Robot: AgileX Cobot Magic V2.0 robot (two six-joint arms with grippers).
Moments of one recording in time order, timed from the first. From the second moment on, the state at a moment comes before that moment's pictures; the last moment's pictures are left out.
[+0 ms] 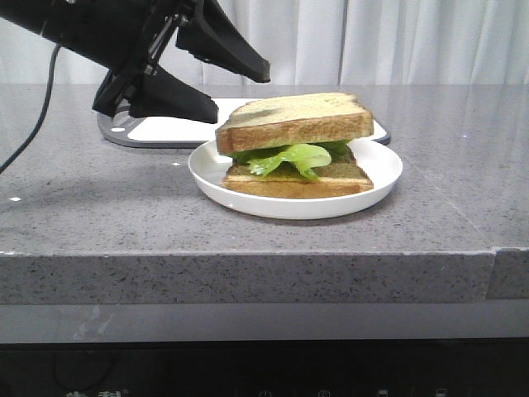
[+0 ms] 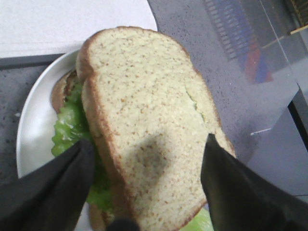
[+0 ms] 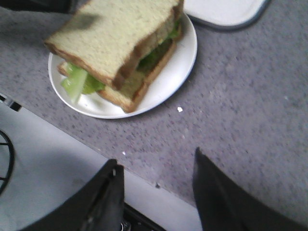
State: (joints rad) left arm -0.38 1.64 -1.09 -1.38 0.77 0.89; right arm 0.06 0.94 -0.86 0.52 0.91 -0.51
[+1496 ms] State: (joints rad) left arm -0.38 0.65 -0.75 0.24 0.83 -0.27; right arm 0.06 0.56 -0.86 0.14 1.09 -0.08
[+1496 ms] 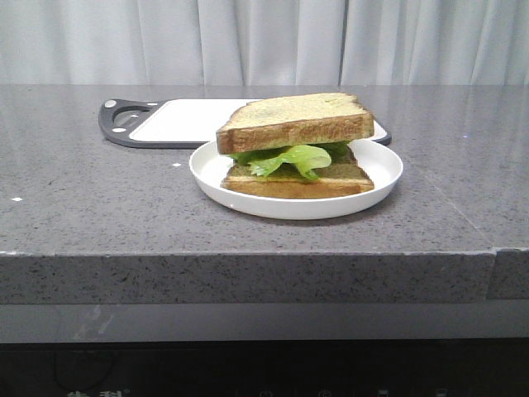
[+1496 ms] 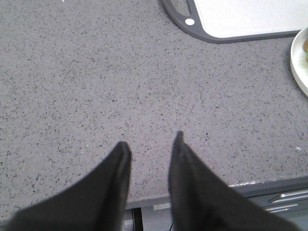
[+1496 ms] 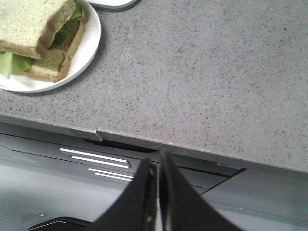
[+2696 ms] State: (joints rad) left arm -0.19 0.52 -0.65 0.03 0.66 -0.07; right arm 0.06 0.56 -0.86 0.14 1.09 -0.08
